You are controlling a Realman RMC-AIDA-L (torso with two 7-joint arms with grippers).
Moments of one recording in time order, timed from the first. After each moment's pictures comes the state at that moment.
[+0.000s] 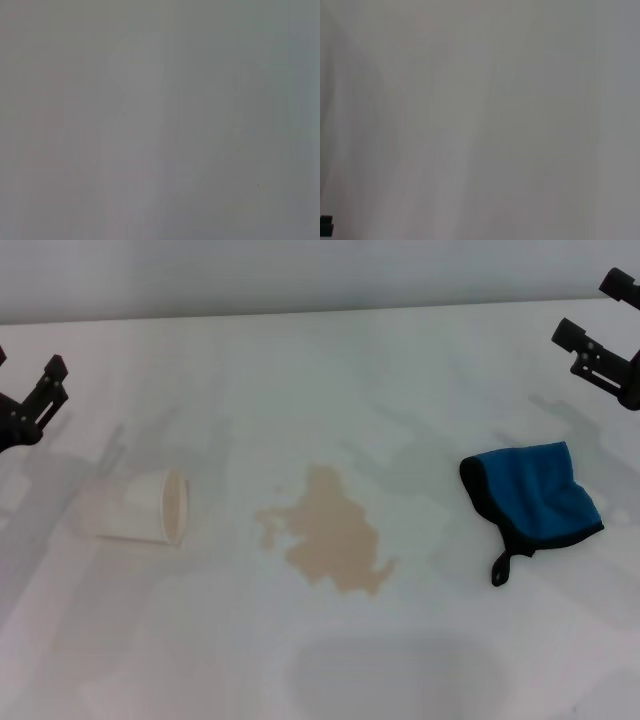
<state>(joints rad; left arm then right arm) -0.22 -2.08 1.48 0.61 -2.66 -0.93 2.57 0.21 2.01 -0.82 -0.59 1.92 1.54 -2.31</state>
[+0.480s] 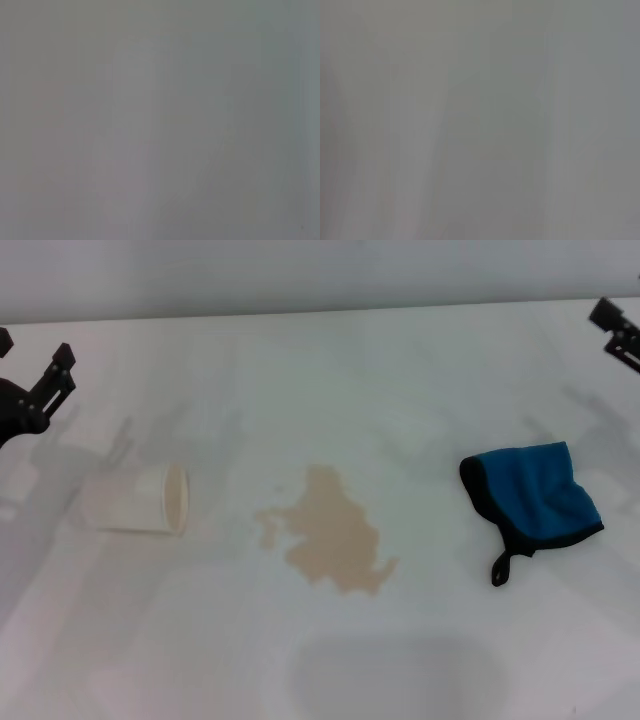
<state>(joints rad) -0.24 -2.08 1.48 0.60 -2.66 -0.93 2.59 0.21 2.00 -0.78 -0.53 1.97 1.52 -2.32</state>
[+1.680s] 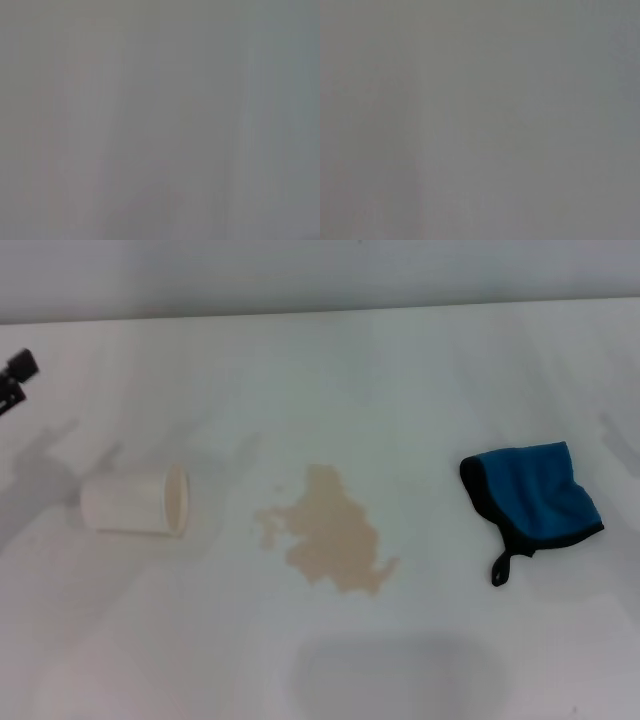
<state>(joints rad) -0.21 -1.90 1.34 0.72 -2.24 -1.16 2.09 0.21 2.00 -0.51 -0.26 1.97 1.43 -2.45</state>
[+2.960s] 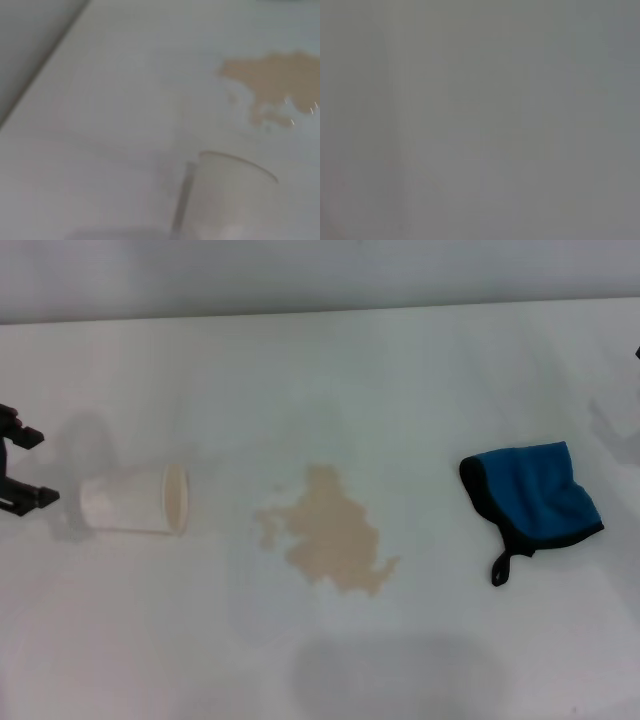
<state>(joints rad) -0.66 -1.94 1.04 1.18 -0.61 -1.64 1.44 0.27 2.00 -0.53 -0.23 1.97 1.28 -2.45</state>
